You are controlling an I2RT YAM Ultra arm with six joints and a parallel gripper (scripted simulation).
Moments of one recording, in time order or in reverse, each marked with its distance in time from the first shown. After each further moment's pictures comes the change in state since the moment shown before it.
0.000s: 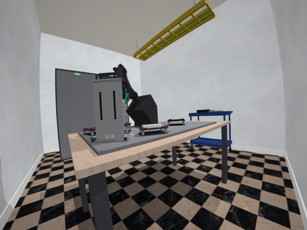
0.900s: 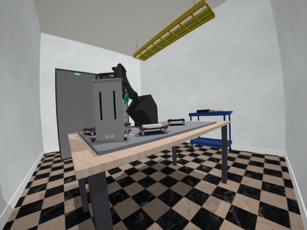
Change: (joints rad) arm 0.002 0.078 0.047 0.056 -0.003 0.000
